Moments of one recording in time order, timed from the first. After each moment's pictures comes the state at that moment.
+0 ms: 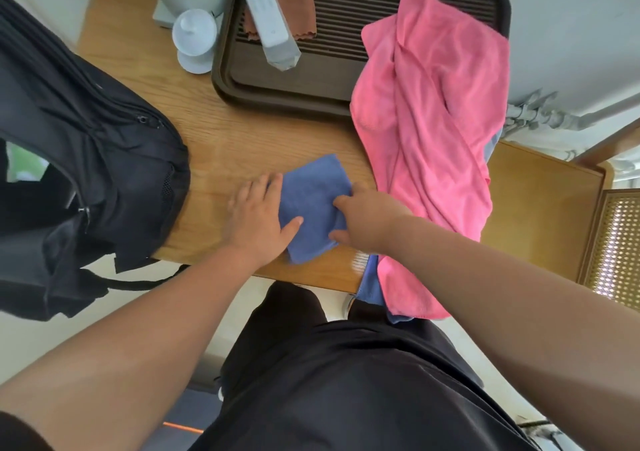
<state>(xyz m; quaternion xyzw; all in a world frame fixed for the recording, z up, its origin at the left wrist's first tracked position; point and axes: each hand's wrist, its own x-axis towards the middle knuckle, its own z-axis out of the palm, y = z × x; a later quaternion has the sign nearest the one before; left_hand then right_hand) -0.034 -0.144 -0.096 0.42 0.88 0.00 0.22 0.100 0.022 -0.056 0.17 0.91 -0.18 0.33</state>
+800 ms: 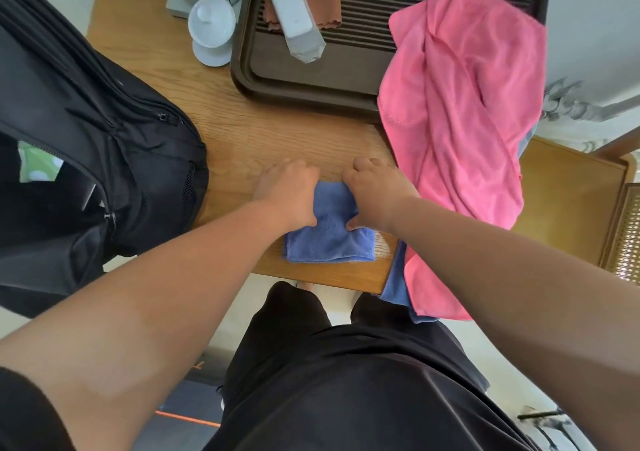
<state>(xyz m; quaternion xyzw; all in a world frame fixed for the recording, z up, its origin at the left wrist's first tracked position) -0.072 -0.095 -0.071 0.52 0.81 -0.11 0.25 0.057 0.023 -0.079 0.17 0.94 -0.12 0.26</state>
